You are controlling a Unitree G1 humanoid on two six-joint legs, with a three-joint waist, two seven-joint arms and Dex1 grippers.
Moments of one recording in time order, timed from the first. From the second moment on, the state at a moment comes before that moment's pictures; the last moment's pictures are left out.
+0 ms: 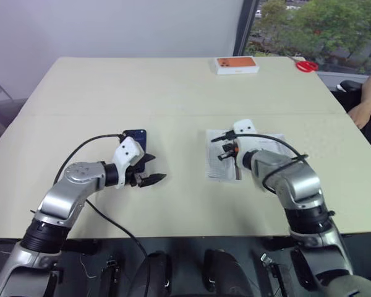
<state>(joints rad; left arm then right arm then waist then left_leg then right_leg) -0.35 0.69 -0.13 -0.13 -0.39 0.47 -0.89 -0.60 -0.33 0.09 -0.09 0.29 1.06 0.13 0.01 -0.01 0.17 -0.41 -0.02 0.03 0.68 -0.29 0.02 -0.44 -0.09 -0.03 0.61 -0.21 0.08</state>
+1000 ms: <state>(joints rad) -0.33 0.63 -0.10 -0.13 -0.38 0.47 -0.89 -0.60 -0.36 0.17 -0.19 0.15 1.15 0.21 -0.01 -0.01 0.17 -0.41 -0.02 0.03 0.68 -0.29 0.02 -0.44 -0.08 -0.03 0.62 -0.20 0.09</state>
